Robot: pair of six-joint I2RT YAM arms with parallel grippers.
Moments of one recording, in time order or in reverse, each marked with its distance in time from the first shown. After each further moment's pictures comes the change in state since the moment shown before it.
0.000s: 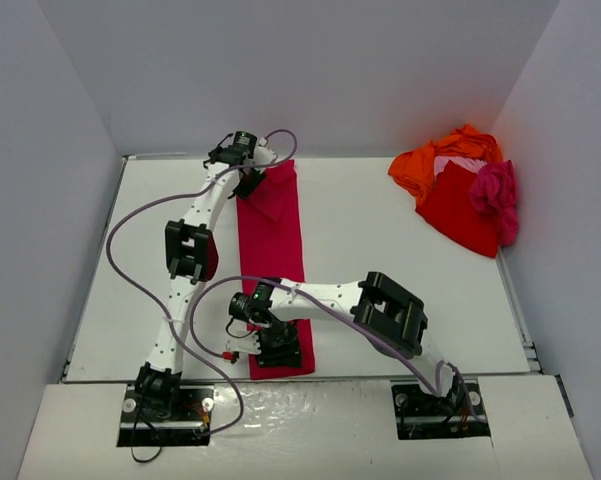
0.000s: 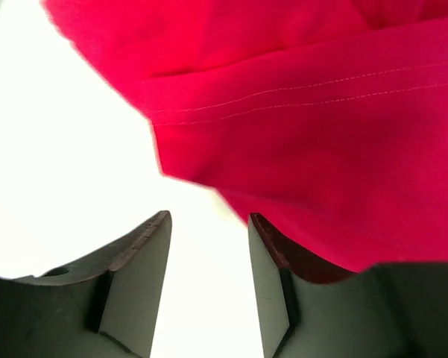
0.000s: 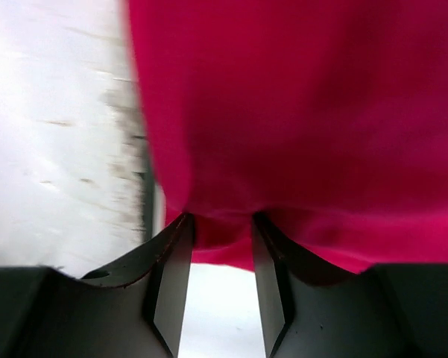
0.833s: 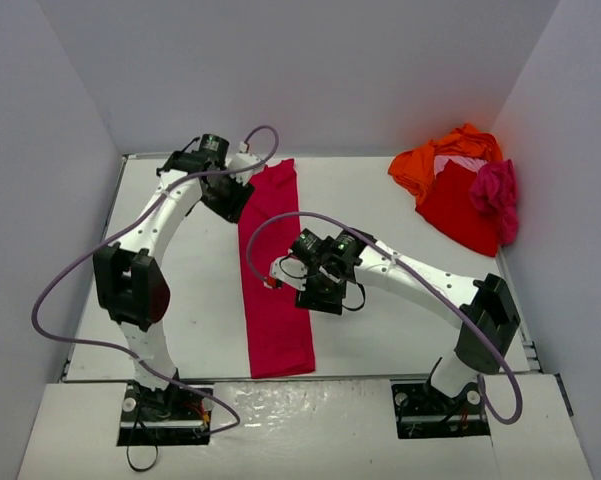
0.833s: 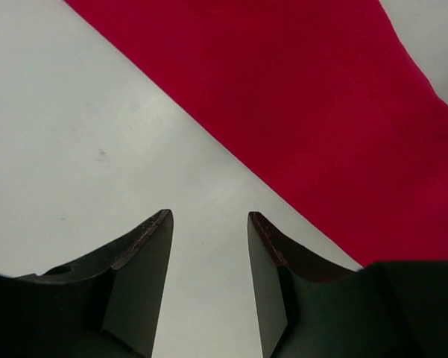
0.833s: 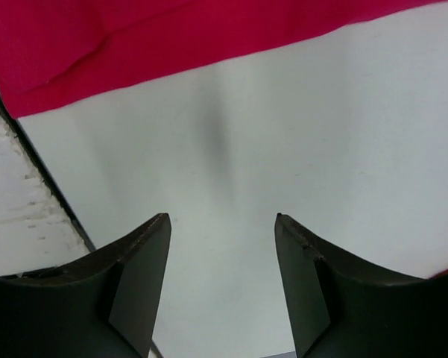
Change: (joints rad) left arm -0.008 -0.757 -0.823 -0.003 0.281 -0.098; right arm -0.267 -0.487 -0.175 0.044 0.219 0.074
